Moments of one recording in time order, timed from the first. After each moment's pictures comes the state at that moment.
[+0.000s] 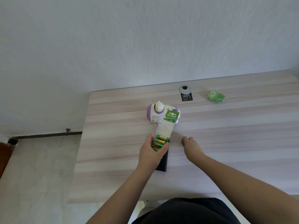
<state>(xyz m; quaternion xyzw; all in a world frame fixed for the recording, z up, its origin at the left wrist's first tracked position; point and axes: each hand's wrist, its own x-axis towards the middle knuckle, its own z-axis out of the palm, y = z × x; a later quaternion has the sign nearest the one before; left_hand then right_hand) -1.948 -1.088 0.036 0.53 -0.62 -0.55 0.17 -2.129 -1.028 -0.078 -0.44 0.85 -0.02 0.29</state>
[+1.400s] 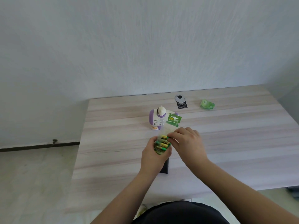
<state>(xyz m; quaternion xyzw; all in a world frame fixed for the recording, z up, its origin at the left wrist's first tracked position) -1.918 -1.083 0.050 0.49 -0.66 -0.54 0.19 -2.045 -1.025 0.090 -0.57 0.79 -0.23 -0.09</state>
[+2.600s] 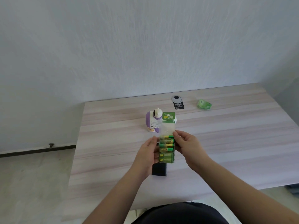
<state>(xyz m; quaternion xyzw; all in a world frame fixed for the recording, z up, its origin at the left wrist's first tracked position) -1.927 -1.103 0.084 0.45 -0.42 -0.78 0.14 -2.052 -1.028 0.096 -0.12 0.63 -0.61 0.47</state>
